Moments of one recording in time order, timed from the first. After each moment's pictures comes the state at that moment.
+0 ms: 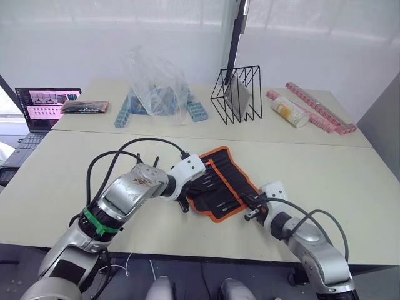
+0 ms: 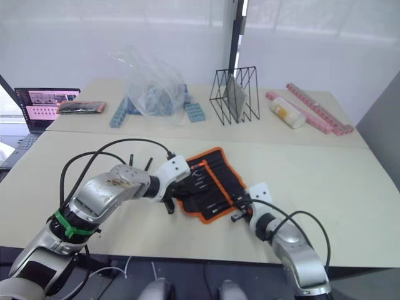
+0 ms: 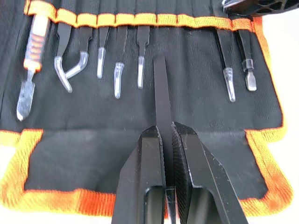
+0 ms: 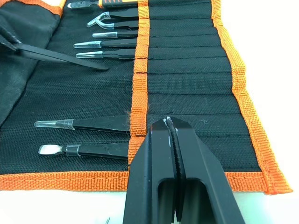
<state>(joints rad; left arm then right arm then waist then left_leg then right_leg) -0.75 0.57 -0.48 -0.22 -0.31 1.12 -0.71 0.00 -0.35 0.06 -0.38 0.25 0.59 0.38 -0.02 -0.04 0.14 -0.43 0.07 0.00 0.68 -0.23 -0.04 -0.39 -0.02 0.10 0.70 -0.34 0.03</state>
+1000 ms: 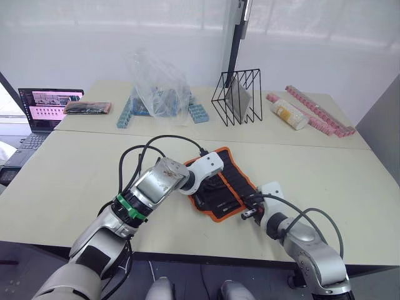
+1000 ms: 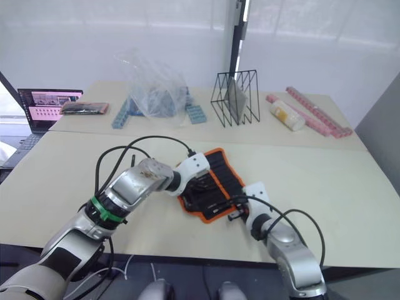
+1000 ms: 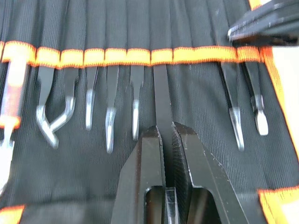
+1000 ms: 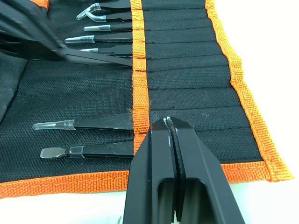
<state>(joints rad) -0.87 0.38 -0.55 0.05 -0.19 1.02 -0.73 -0.01 -0.31 0.07 -0.42 0.24 0.72 0.28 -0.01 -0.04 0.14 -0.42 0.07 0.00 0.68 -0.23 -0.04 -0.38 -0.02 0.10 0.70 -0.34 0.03</state>
